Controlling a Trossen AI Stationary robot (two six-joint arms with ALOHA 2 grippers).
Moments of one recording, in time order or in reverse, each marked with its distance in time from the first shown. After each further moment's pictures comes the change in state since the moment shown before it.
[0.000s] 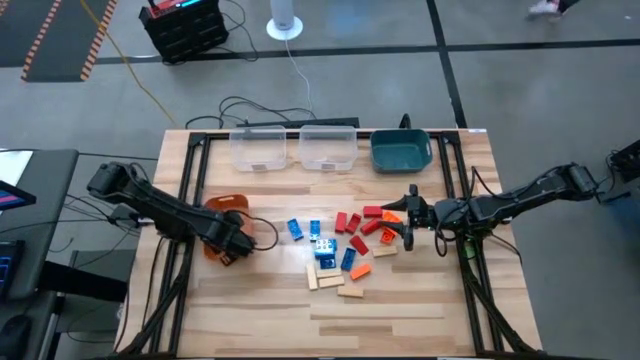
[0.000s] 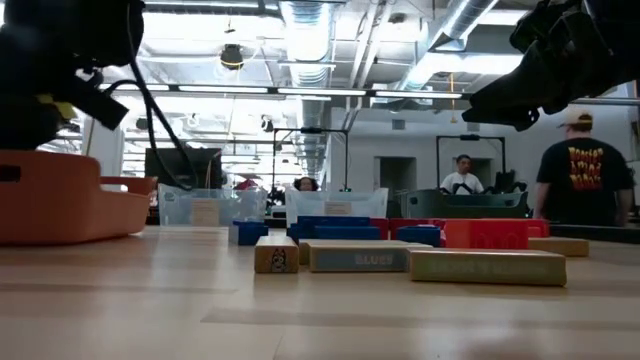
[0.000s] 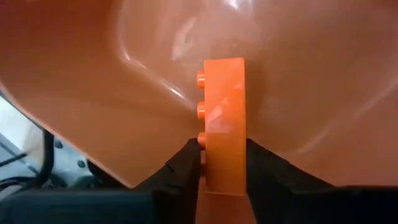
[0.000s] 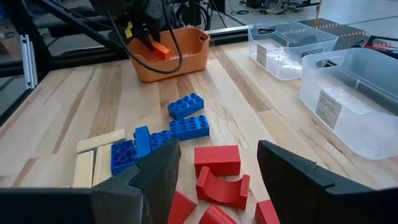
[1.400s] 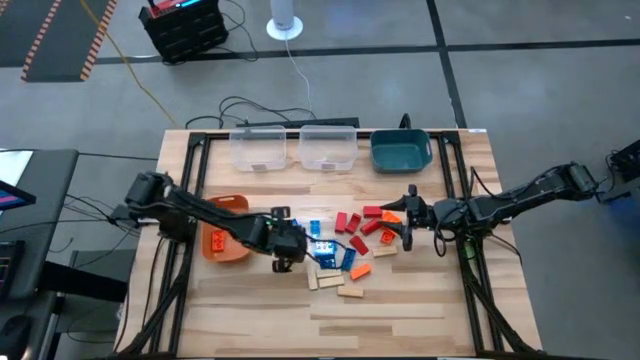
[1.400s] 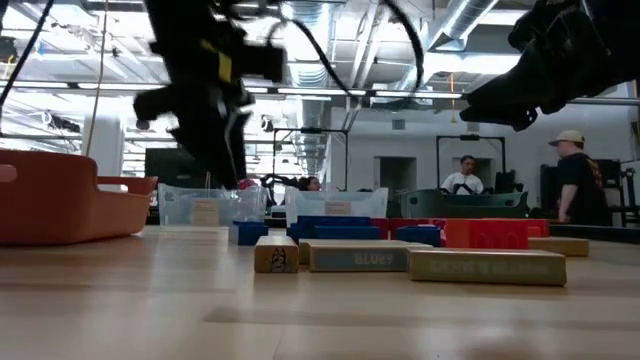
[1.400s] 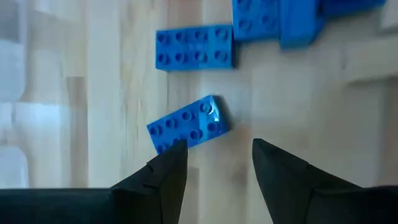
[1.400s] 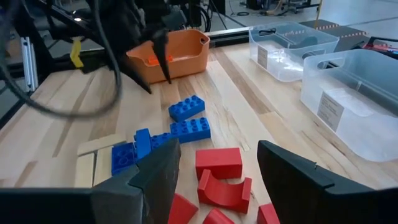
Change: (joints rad) left arm 0.096 0.372 0.389 0.548 -0.329 0.892; right arm 0.000 0.022 0.000 0.029 0.000 0.000
